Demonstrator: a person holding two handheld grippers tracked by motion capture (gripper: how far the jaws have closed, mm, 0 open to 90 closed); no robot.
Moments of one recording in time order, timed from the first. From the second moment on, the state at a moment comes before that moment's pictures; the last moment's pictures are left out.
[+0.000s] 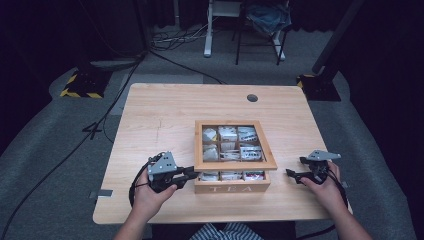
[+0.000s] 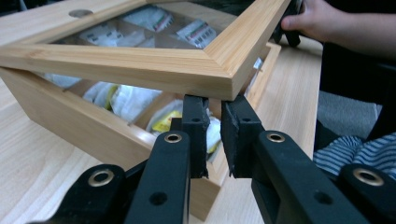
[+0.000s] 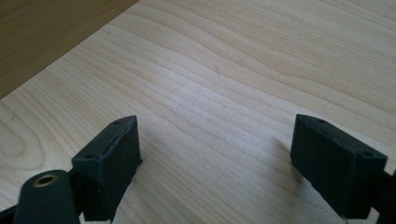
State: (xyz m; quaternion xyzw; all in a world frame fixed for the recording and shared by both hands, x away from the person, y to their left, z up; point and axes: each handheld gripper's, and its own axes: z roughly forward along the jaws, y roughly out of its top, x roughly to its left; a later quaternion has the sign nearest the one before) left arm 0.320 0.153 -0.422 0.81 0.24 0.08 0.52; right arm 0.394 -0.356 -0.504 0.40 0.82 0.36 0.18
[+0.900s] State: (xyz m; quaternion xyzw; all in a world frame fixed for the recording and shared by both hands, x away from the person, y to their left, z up) left arm 0.354 0.130 -0.369 0.79 0.24 0.12 0.55; right arm 0.394 -0.356 -0.504 0.40 0.82 0.36 0.18
